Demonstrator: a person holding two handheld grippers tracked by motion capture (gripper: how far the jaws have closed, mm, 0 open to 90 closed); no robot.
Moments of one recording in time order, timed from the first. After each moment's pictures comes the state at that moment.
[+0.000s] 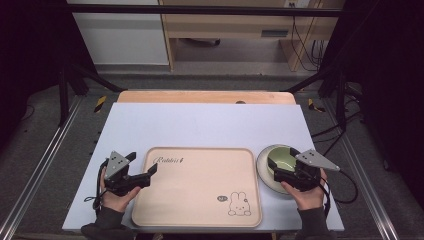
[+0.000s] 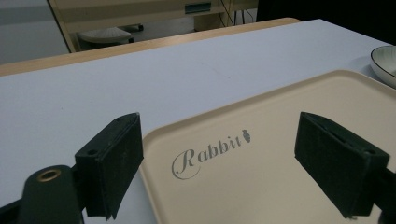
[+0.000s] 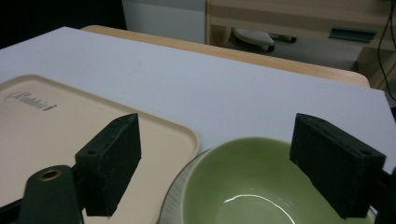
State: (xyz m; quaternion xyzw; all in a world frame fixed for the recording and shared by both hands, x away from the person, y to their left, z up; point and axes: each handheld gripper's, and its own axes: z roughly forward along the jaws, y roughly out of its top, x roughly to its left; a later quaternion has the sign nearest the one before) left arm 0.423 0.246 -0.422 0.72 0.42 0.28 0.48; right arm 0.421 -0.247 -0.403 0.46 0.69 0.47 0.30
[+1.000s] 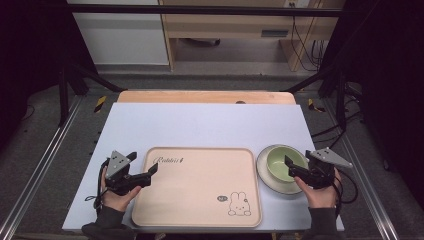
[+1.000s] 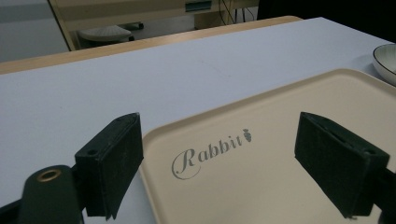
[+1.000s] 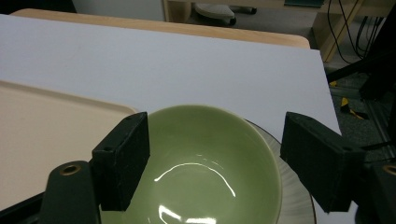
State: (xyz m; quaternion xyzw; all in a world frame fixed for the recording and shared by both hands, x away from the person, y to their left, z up) left arm 0.426 0.245 -0.423 0.72 0.43 0.27 0.48; right arm 0.427 -0.282 -0.408 0.53 0.67 0.41 0.31
